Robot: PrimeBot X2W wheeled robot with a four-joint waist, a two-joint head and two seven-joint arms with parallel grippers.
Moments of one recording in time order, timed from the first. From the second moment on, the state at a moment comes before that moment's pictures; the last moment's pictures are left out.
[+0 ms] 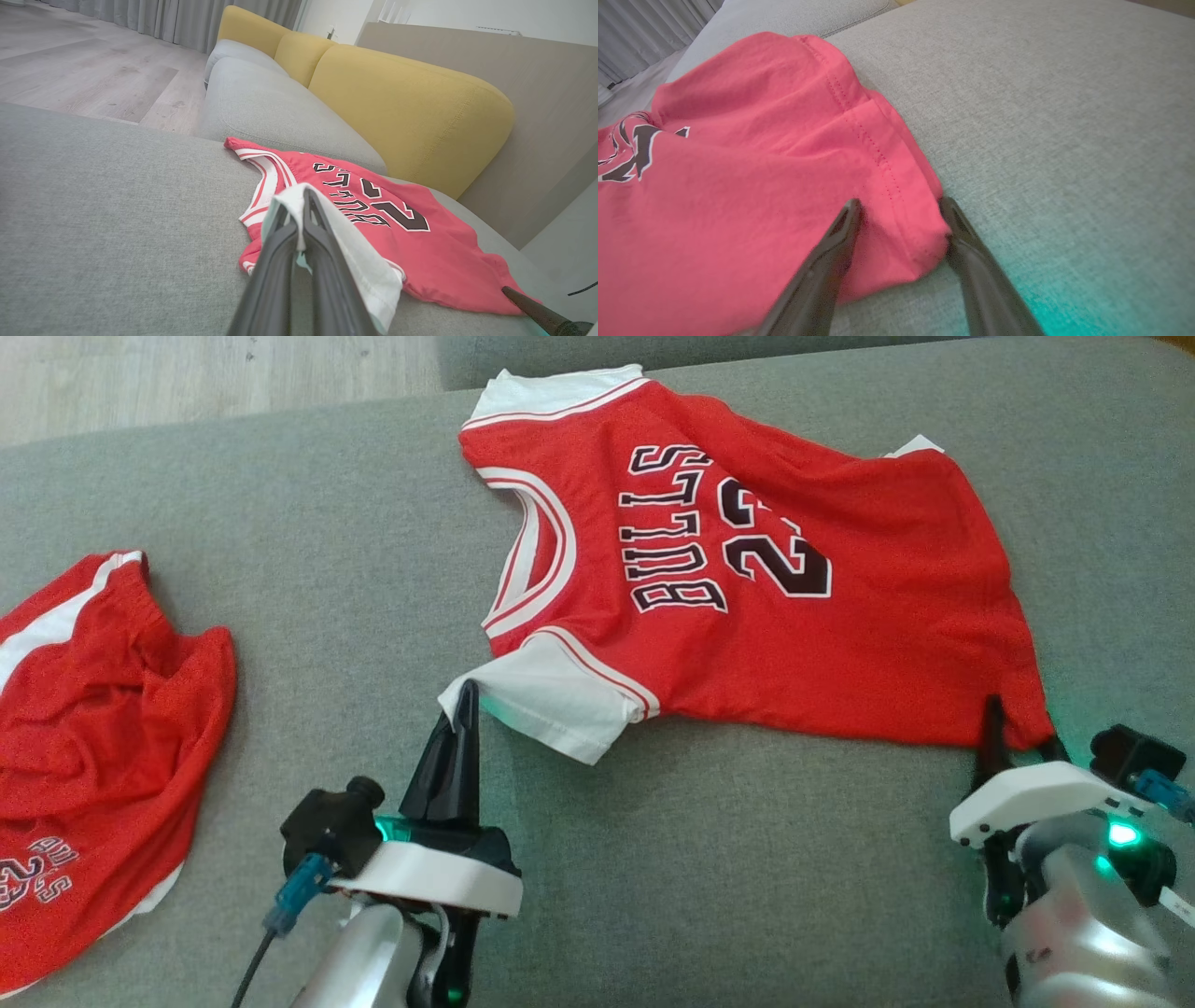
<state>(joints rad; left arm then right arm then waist) -0.20 0.05 -0.41 0.28 -0.49 -0.04 -0.25 -0.47 -0.05 -0.29 1.03 0.16 0.13 -0.26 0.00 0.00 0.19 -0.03</state>
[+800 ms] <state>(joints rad) -0.19 0.05 -0.25 0.17 -0.47 -0.07 -0.25 -0.38 -0.05 -0.13 0.60 0.13 0.13 -0.23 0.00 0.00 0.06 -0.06</state>
